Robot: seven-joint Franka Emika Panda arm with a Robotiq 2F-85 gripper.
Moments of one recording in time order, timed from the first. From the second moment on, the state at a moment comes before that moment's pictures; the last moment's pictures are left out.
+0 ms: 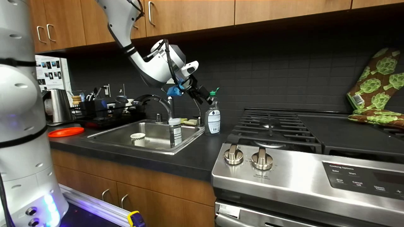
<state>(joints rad) -0.37 0.05 -0.11 -2.28 -1.13 2.94 1.22</state>
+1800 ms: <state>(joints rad) -0.37 0.10 -0.11 -2.26 -1.20 2.91 1.38</state>
